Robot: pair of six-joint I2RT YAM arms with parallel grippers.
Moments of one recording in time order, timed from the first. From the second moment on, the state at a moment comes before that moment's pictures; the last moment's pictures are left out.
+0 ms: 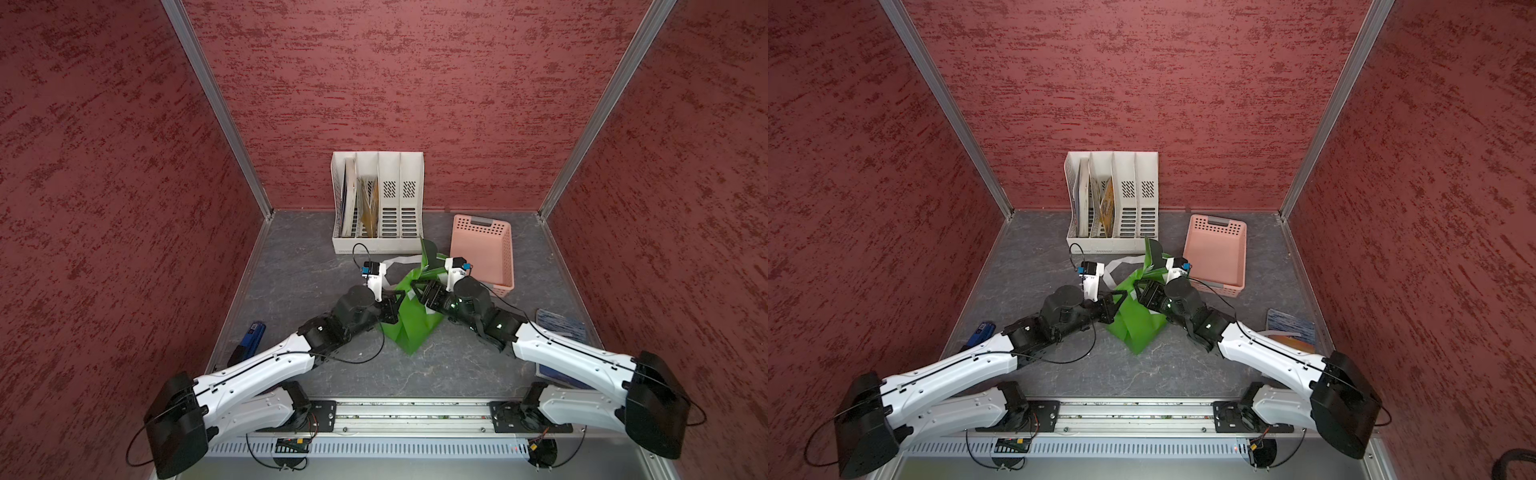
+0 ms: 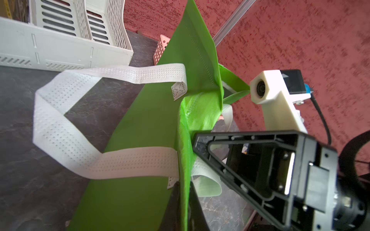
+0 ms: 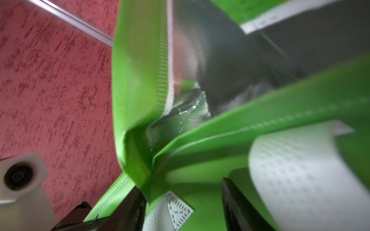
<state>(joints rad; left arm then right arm) -0.89 1.04 0.69 -0.03 -0.09 -0.67 0.84 1.19 0.74 0.06 0.09 1.03</state>
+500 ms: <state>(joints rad) -0.96 1.09 0.79 -0.16 -0.17 -0.43 0.73 1.01 1.09 -0.61 0.20 1.06</state>
